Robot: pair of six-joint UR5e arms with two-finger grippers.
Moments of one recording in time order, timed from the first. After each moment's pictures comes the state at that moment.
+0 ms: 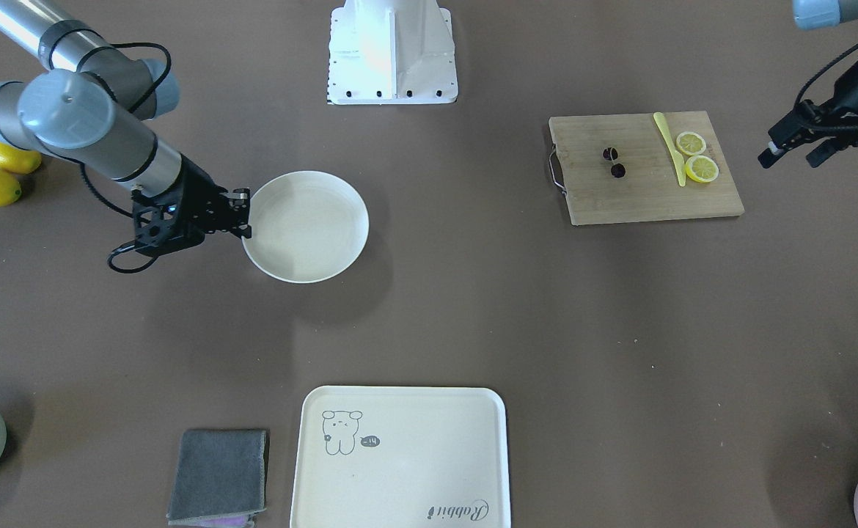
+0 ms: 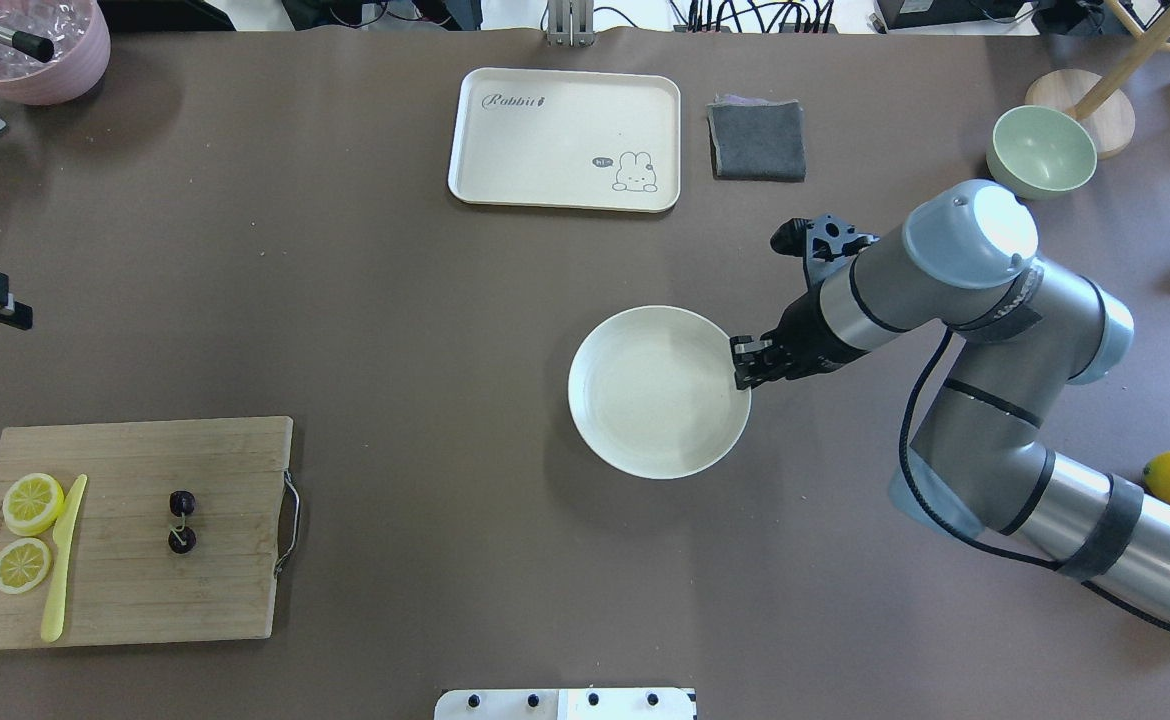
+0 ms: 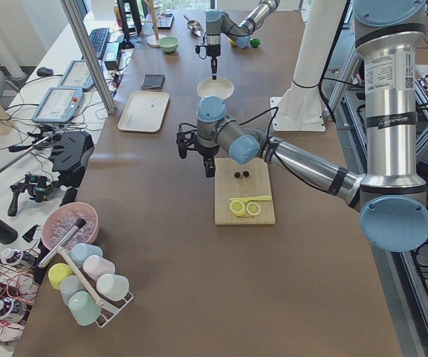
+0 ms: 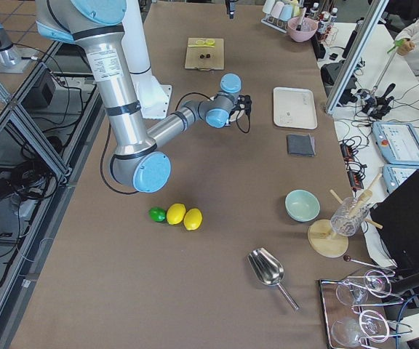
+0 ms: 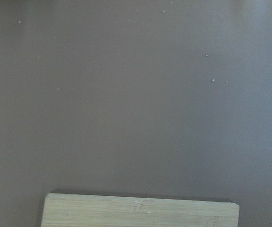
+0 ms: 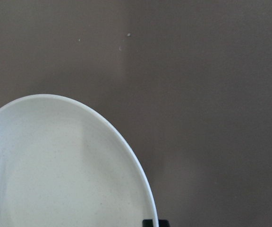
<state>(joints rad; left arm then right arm) -1.07 -1.46 -2.08 -1.86 -2.30 -1.05 0.65 -1.21 1.71 -1.07 2.15 1.16</state>
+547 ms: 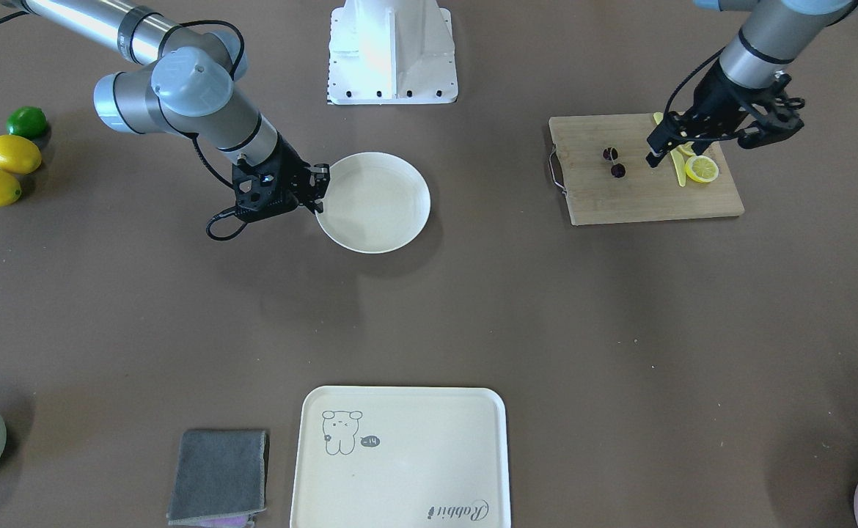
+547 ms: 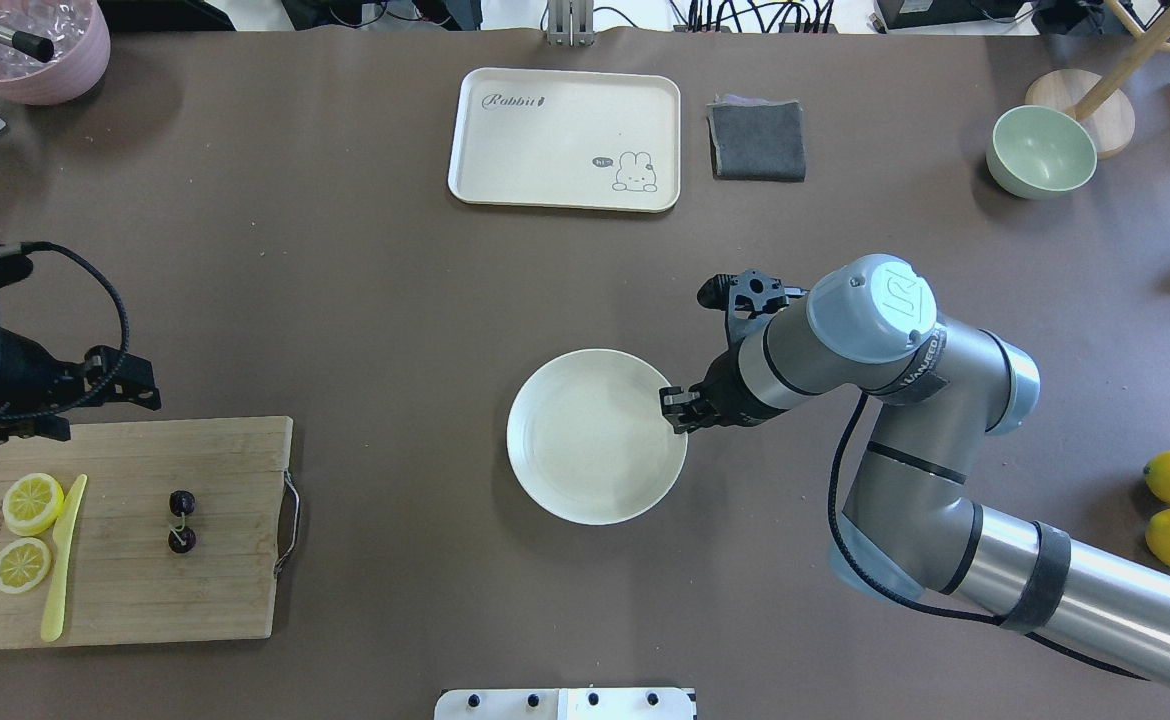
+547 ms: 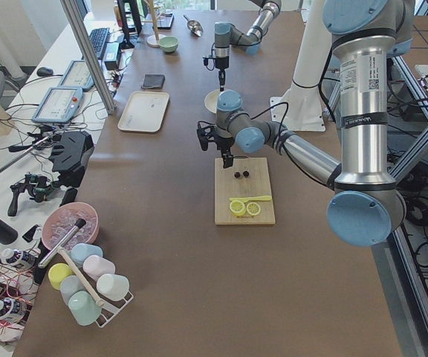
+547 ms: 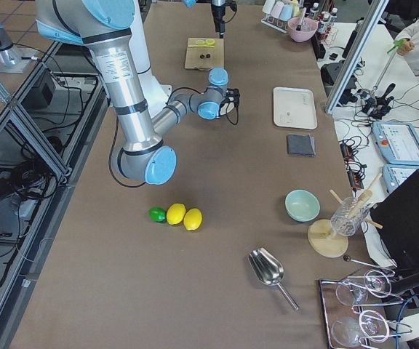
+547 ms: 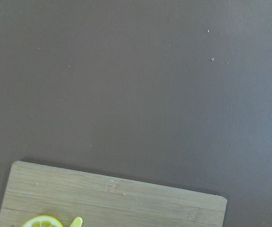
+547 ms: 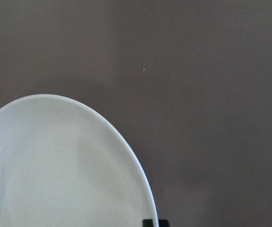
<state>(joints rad) -0.75 -1.48 -2.13 -1.86 -2.05 -1.37 0.53 -1.15 1.70 -1.08 2.04 1.23</state>
